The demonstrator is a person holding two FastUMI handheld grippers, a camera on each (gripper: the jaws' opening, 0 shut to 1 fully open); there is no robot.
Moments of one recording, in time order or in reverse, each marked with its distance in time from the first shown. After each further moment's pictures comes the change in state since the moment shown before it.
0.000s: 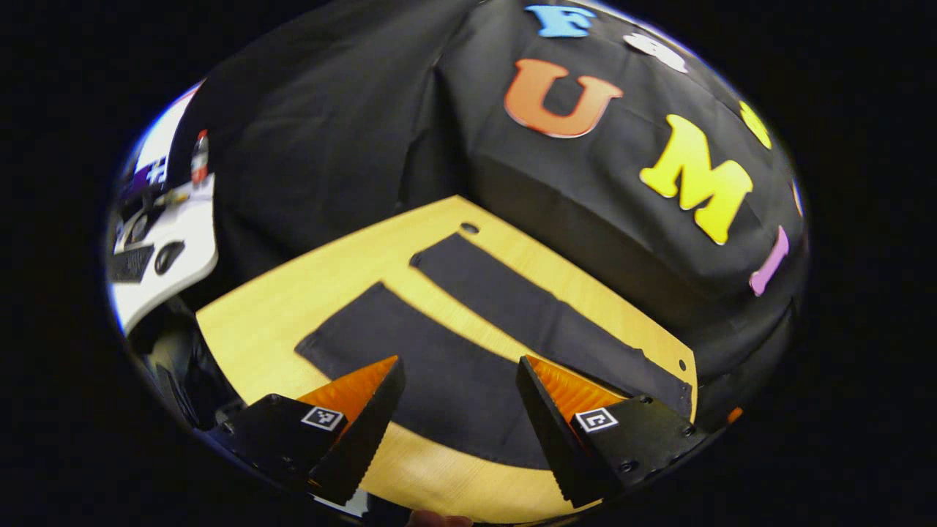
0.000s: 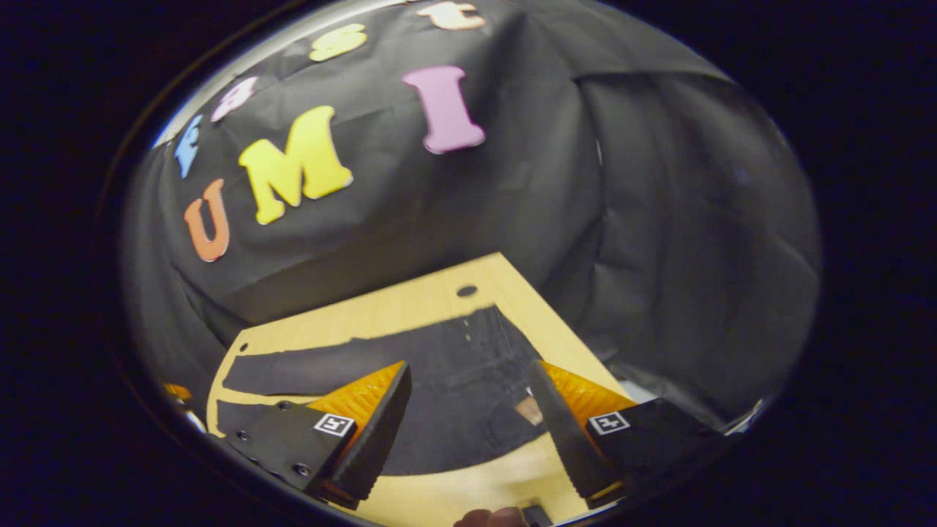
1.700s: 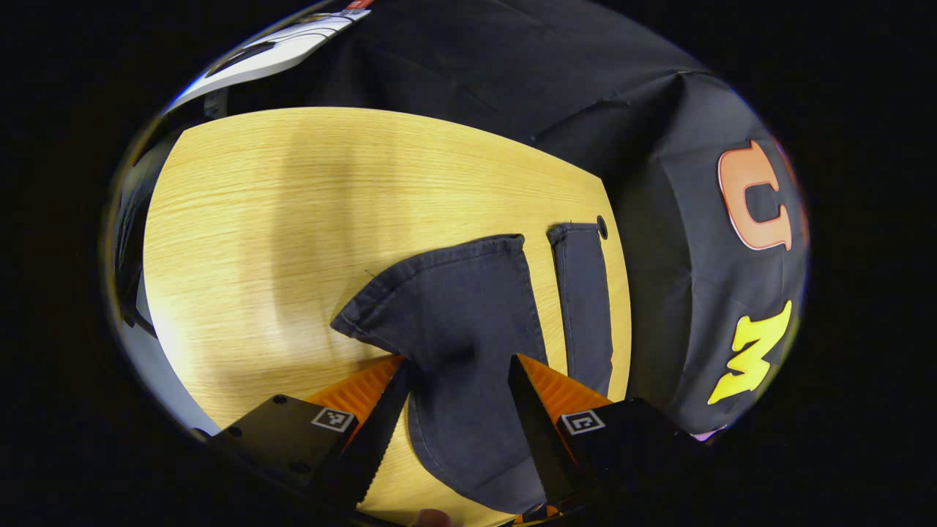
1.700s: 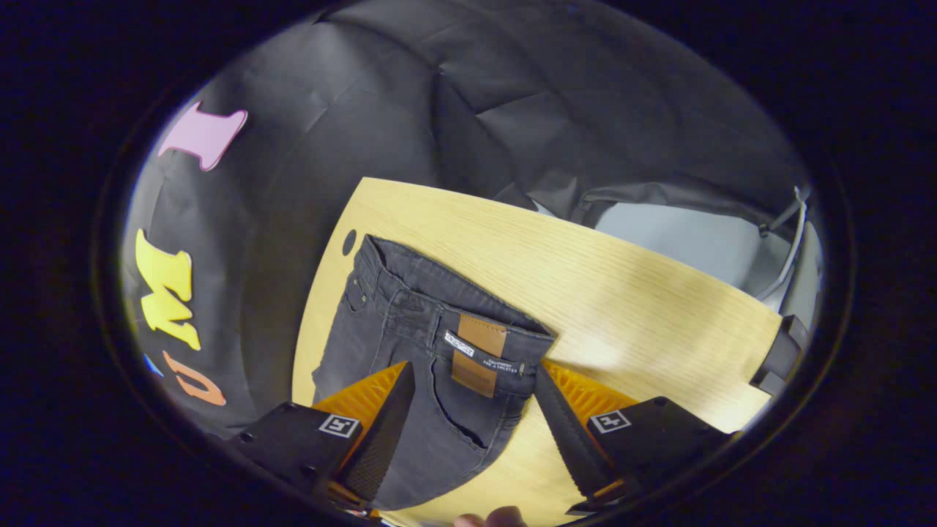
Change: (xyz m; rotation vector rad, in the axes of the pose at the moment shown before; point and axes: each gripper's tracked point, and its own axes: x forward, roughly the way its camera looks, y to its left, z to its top) left arm 0.111 0.078 -0.003 -0.627 0.241 0.035; right arm 0.101 -0.067 -0.065 0.632 0.338 -0.109
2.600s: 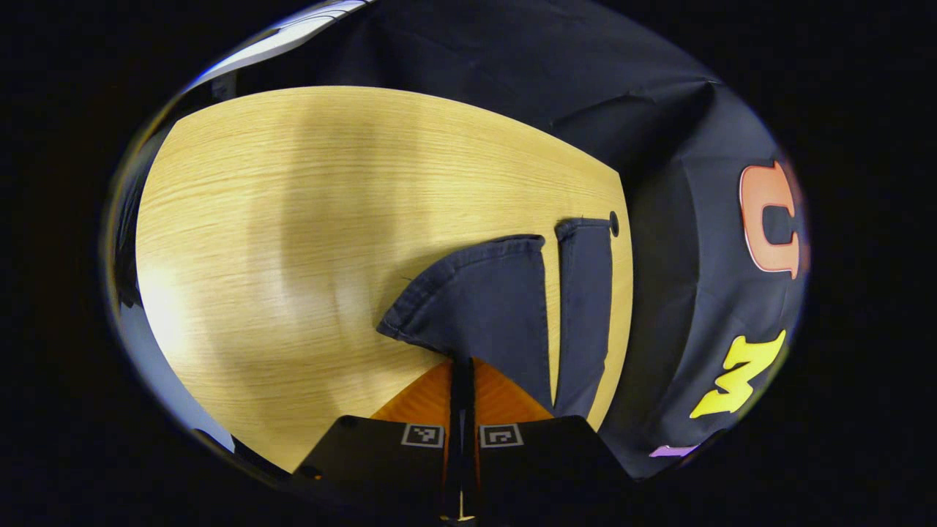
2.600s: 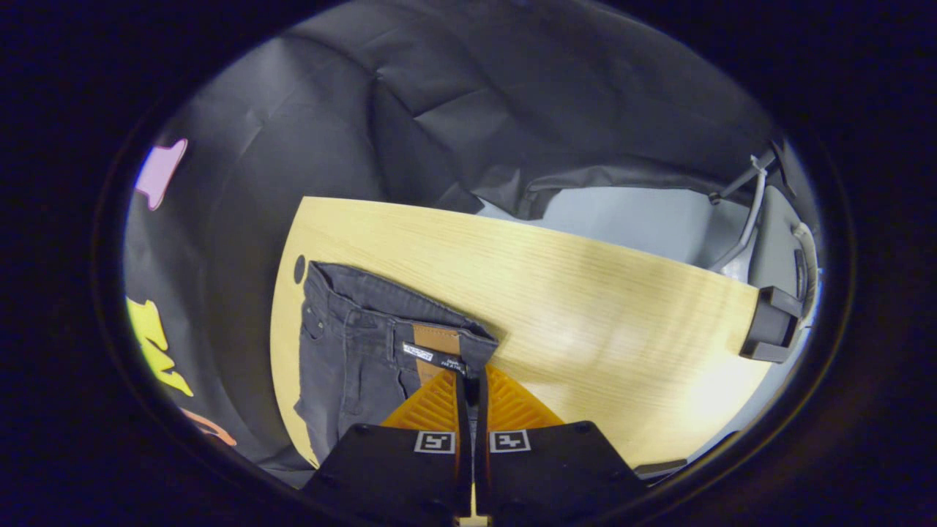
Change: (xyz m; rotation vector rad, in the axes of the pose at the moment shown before) left arm -0.011 -0.013 0.007 -0.107 0.107 0.007; right arm -0.011 -0.018 0.007 0.200 -0.011 -0.135
